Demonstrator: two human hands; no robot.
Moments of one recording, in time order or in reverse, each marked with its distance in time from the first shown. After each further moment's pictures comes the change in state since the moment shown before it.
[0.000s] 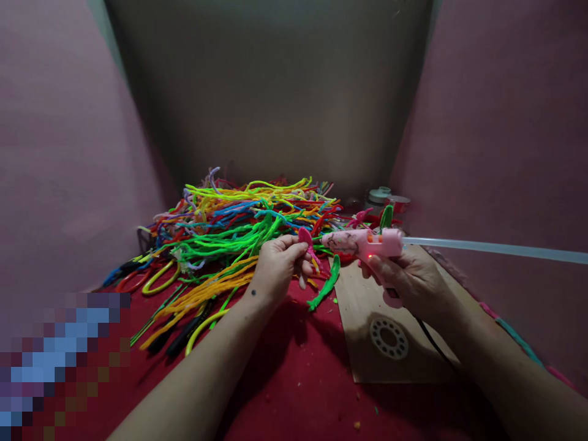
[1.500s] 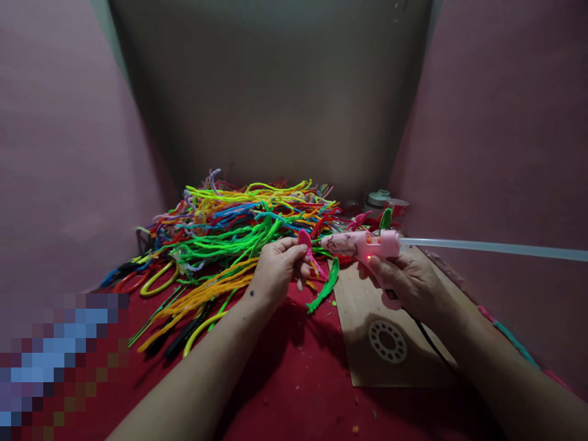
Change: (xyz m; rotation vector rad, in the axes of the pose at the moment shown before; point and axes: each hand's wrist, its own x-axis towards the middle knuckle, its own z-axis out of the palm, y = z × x) left_hand 0.001 -0.003 -0.002 -0.014 -0.002 -0.013; right_hand 0.003 0.004 -0.003 -0.100 -0.016 -0.076
